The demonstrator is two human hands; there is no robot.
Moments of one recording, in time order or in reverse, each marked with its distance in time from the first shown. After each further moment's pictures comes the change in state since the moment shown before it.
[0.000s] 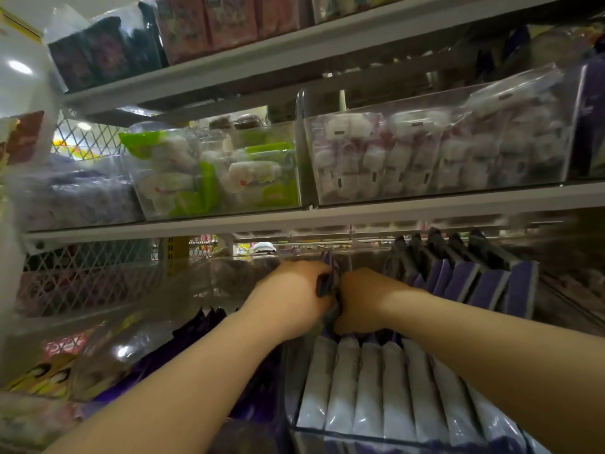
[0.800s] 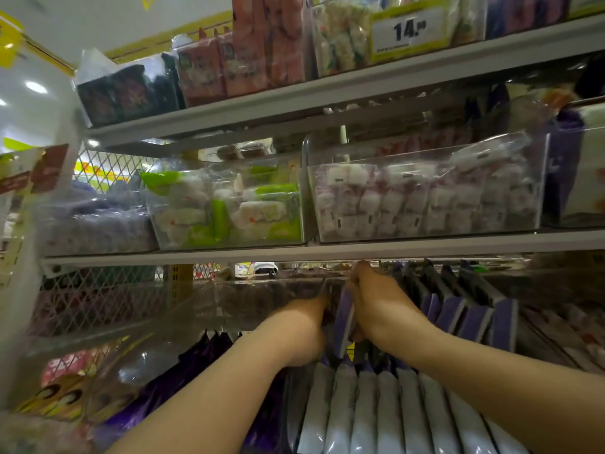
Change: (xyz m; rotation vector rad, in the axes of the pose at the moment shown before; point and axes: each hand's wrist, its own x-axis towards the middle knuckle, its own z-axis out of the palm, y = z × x) left_hand 0.005 0.005 -0.001 0.093 -0.192 -0.055; right_hand -0.021 0.006 -0.011 0.505 0.468 0.157
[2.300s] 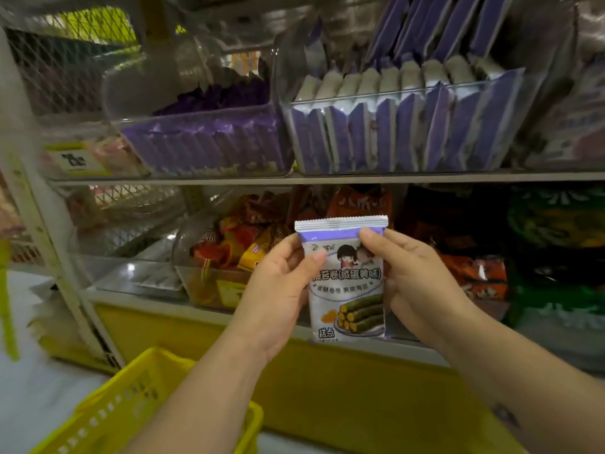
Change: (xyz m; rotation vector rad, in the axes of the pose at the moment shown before) left_hand -0.261 0.029 0.191 -1.627 0.092 -0.286; right_hand -0.303 0.037 0.070 1.400 -0.209 0.614
